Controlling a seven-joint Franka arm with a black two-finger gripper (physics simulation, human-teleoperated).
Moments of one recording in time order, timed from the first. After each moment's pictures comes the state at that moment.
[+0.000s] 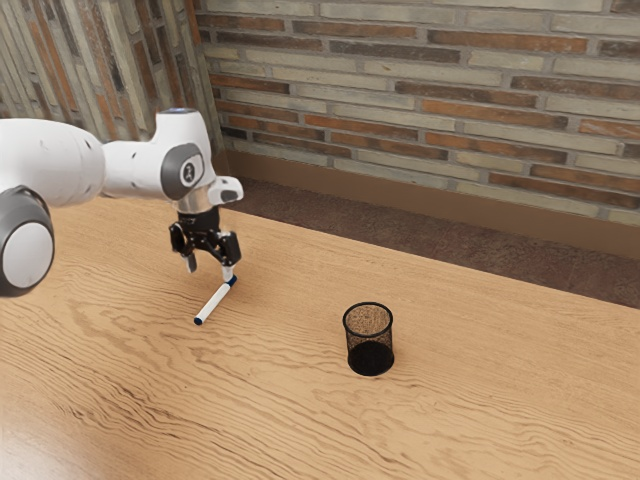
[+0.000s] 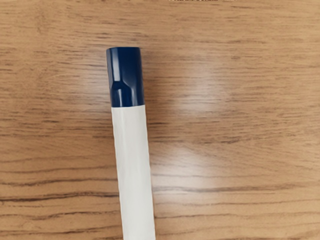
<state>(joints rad) 0.06 0.55 0.14 -1.58 -0.11 1.99 0.20</state>
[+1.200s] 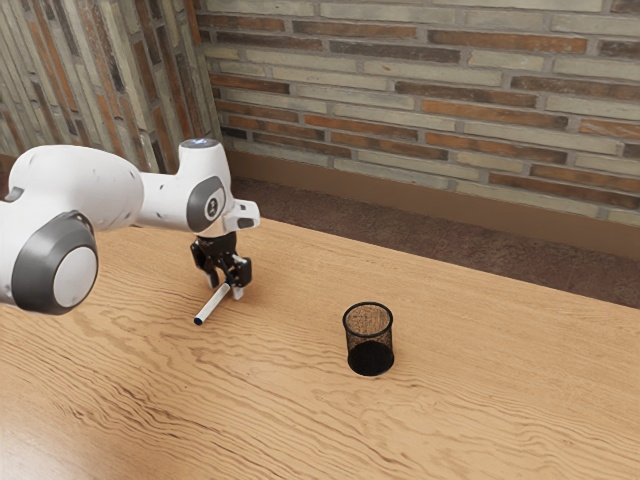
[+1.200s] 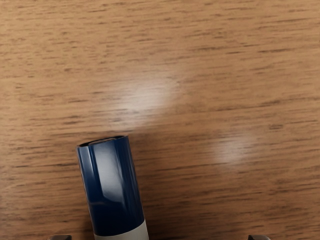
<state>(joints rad) -0.05 0.70 0.24 -1.54 -0.15 2.17 0.32</state>
